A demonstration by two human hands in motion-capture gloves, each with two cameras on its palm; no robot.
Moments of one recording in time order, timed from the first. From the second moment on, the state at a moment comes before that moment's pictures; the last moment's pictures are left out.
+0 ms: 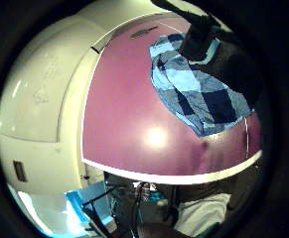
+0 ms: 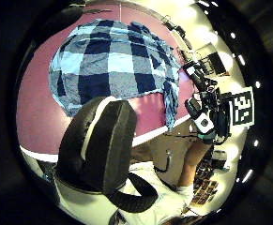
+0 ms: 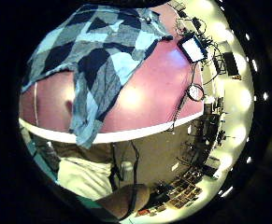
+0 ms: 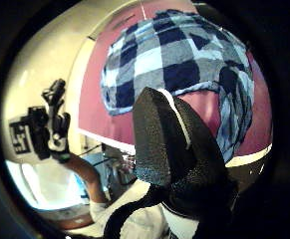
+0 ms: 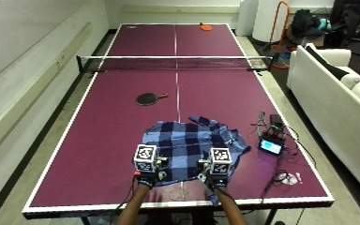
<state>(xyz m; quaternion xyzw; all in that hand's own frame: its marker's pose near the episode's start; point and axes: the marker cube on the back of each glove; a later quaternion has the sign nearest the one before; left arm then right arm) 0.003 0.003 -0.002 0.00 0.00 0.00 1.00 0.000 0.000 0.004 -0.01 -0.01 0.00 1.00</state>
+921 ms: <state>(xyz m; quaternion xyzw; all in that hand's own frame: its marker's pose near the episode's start) 0.014 0.008 0.015 -0.04 -0.01 0.03 1.00 0.020 0.013 0.005 -0.04 0.01 0.01 1.00</state>
